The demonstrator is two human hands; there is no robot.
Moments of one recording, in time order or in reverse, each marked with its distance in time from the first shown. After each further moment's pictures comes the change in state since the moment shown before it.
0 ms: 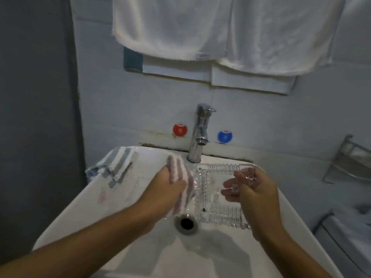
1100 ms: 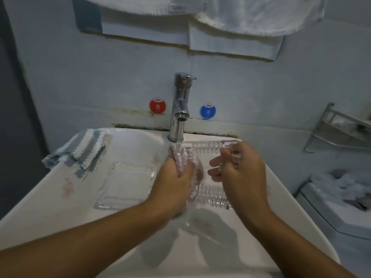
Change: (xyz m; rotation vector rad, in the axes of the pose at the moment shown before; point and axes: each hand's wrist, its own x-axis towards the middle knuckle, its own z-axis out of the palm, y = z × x) left_hand 0.014 -0.017 0.061 -0.106 -0.064 0.069; right_hand -0.001 0.009 0.005 -0.206 0.071 -0.059
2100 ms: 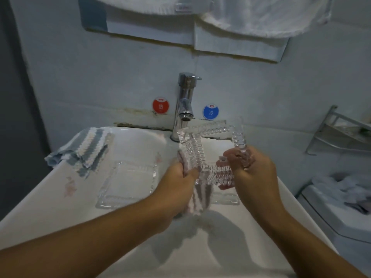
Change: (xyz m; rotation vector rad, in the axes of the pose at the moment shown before) left_hand 0.002 -0.001 -0.002 -0.006 -0.069 -0.110; right_hand 0.006 0.009 -0.015 0.003 -0.073 -0.047
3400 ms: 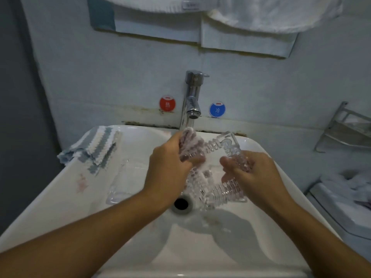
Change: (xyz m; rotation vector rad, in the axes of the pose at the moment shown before) left_hand 0.012 0.006 -0.026 0.348 0.273 0.503; right_hand 0.006 0.002 -0.004 -0.243 -0.212 -0.041
